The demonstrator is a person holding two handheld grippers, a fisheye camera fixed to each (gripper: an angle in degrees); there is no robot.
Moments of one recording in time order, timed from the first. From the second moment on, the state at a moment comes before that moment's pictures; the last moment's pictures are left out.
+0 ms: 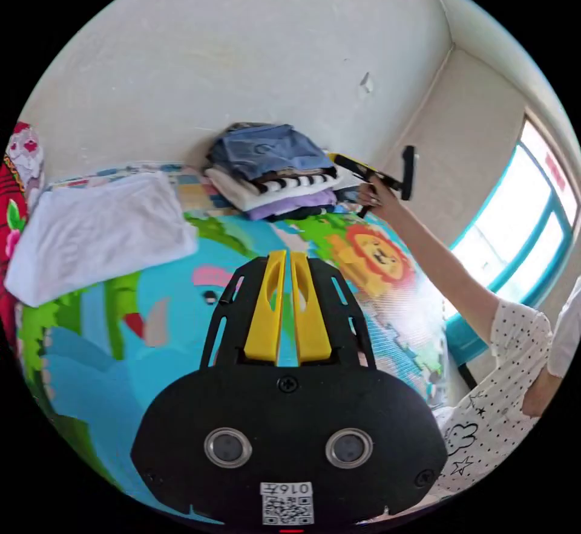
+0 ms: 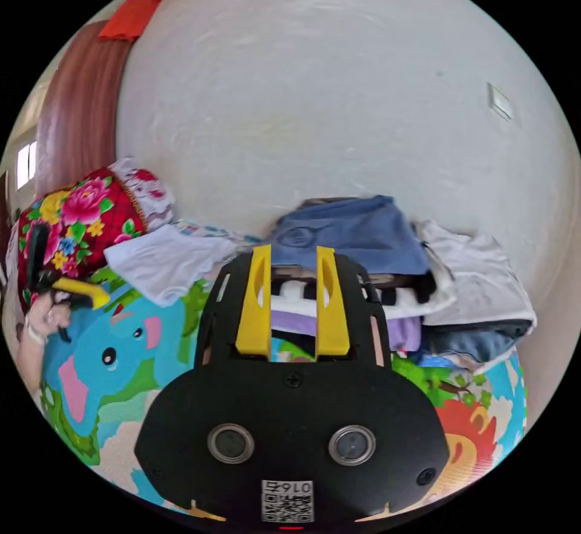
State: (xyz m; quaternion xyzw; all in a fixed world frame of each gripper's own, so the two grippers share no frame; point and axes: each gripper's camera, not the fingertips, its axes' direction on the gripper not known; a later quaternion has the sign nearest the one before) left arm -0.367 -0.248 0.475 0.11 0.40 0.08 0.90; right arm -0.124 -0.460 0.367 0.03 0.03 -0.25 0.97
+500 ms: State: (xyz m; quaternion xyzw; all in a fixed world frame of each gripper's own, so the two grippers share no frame) left arm -0.320 -0.130 0.426 0.14 0.42 0.09 0.89; right arm -0.012 -0.475 0.388 -0.02 0.08 -0.27 0.96
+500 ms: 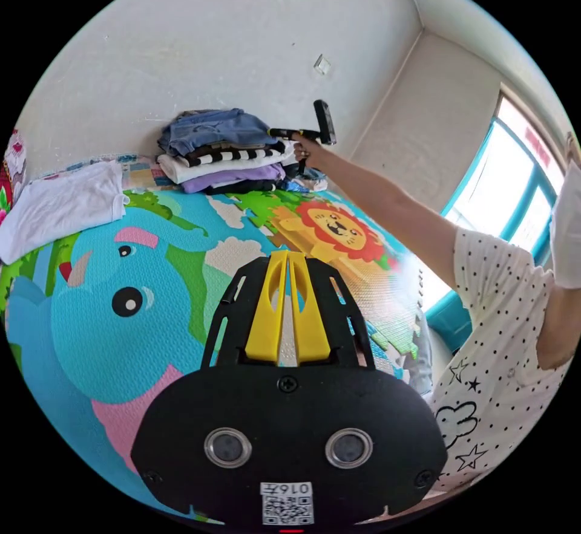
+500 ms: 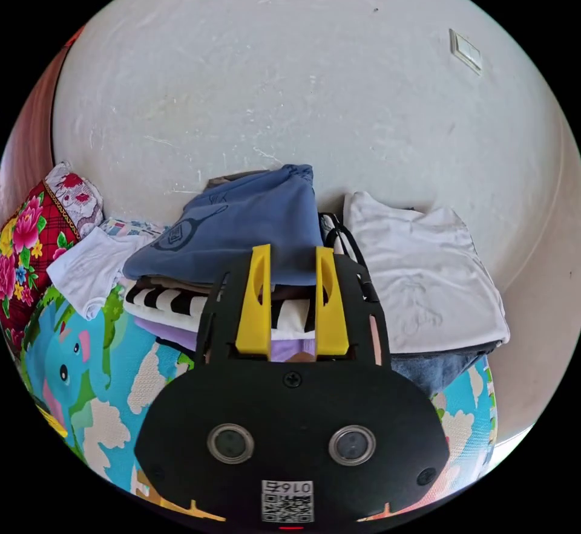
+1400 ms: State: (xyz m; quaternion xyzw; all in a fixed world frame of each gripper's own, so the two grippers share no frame) left arm -0.091 -0.063 0.275 0.07 0.24 0.28 0.93; right arm 0.083 -0.102 0.049 -0.14 -0.21 -0.30 0.92
